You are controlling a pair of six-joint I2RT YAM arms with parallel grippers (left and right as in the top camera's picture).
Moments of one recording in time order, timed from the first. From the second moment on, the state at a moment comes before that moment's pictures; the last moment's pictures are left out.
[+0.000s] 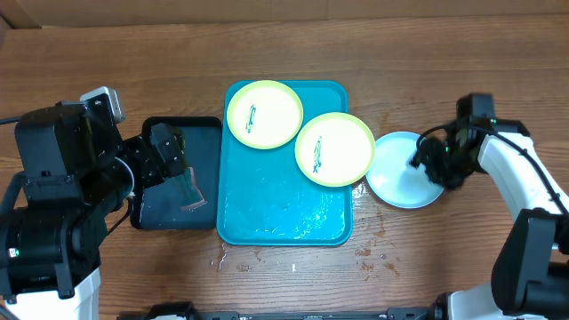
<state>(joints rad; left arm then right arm) 0.07 1.11 1.61 -1.30 0.16 -0.33 -0.10 1.68 1.11 -0.84 -0.33 0.40</state>
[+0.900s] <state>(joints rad) 0.07 1.11 1.61 -1.30 0.15 -0.33 0.22 1.80 1.14 -0.69 -0.13 0.38</state>
